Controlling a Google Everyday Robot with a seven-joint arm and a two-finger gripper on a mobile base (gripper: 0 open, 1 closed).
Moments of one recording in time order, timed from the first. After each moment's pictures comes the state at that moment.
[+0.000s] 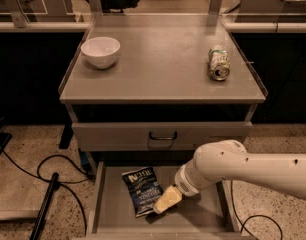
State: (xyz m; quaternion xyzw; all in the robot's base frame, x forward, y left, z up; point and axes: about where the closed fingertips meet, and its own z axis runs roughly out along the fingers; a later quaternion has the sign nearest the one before) arm 0.455 -0.069 0.546 -0.40 0.90 0.14 0.14
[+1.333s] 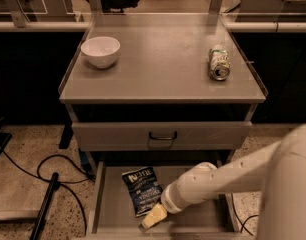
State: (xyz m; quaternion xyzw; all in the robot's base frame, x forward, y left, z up) arm 0.443 -0.034 0.435 -0.39 0.90 0.15 0.13
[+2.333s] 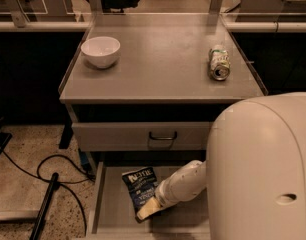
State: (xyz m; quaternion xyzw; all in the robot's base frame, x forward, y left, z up) arm 0.478 -0.013 0.404 -0.38 0.90 0.14 0.15
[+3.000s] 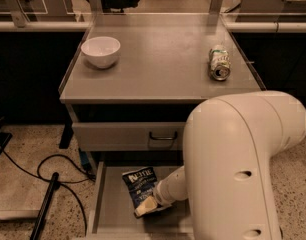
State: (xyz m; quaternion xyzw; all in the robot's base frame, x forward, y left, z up) arm 0.496 -0.005 0.376 -0.35 0.91 0.15 0.16
